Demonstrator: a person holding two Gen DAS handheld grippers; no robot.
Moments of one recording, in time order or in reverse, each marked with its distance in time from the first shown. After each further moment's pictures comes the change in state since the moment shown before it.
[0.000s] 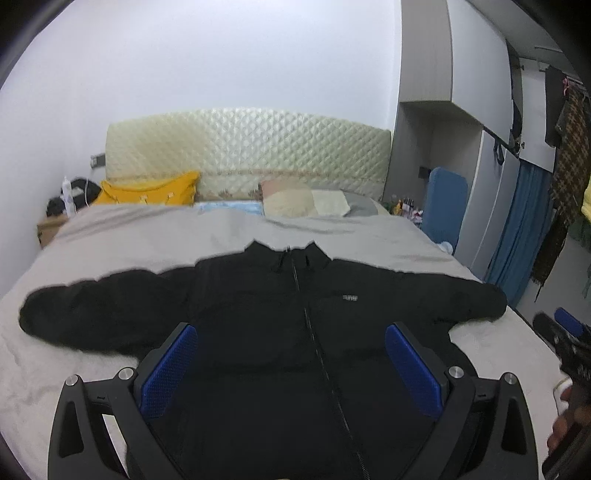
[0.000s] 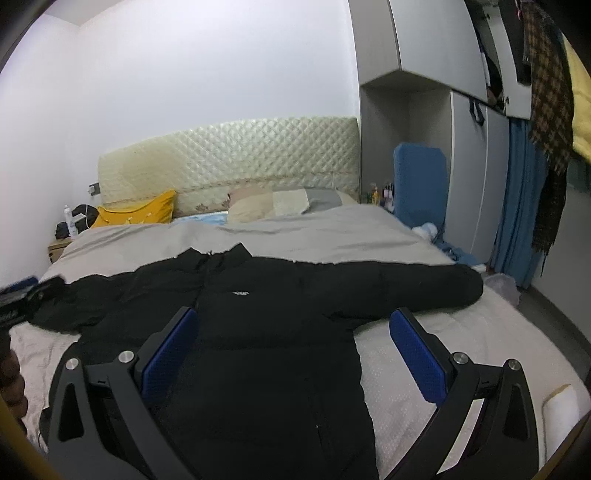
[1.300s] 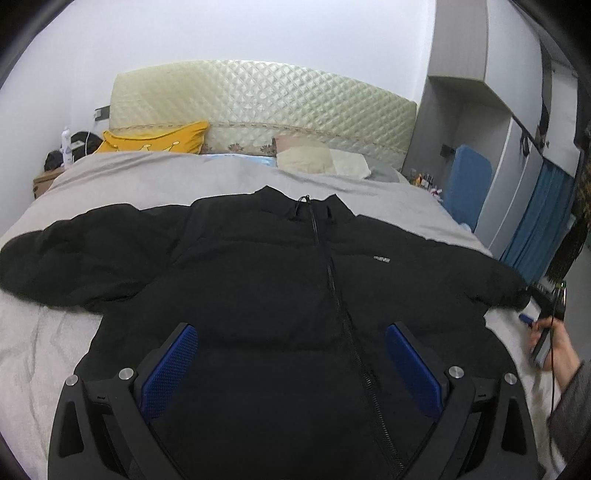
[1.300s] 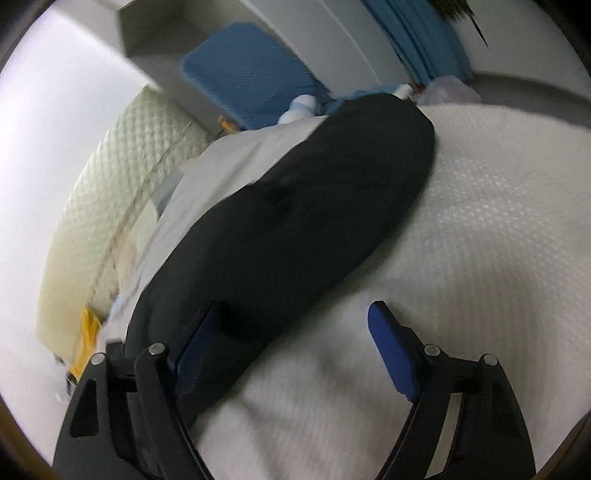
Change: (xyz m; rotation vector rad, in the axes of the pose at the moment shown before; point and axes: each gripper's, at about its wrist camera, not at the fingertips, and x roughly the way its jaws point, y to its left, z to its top) left arm 0.098 0.023 -0.045 -0.069 0.115 0.024; right arm 0.258 -0.321 -0.064 0.833 0.218 -0.087
